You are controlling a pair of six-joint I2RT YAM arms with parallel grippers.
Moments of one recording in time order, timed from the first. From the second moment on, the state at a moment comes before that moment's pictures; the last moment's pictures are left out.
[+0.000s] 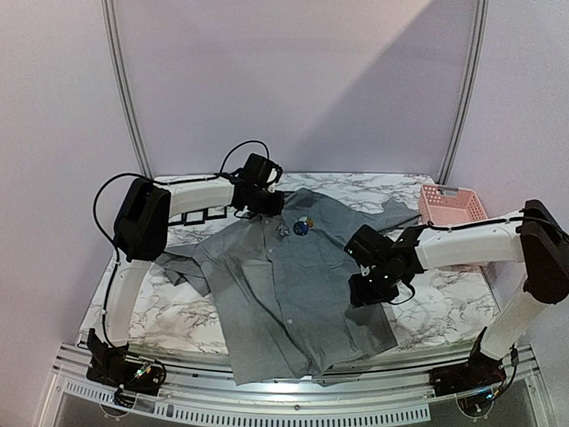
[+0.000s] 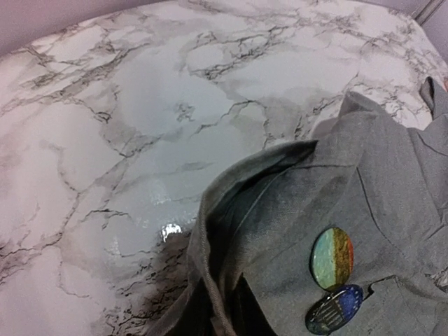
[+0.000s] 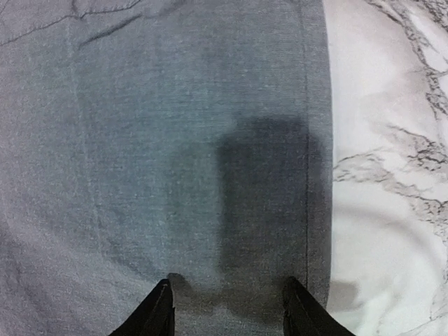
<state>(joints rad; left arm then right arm) -0.59 2.38 1.93 -0.32 -0.03 -0.26 0.87 1.64 0.96 -0.61 0.13 0.72</state>
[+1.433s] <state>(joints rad) -0.59 1.70 1.21 -0.23 -0.14 -0.42 1.14 1.90 1.34 -0.27 -0.25 0.39</state>
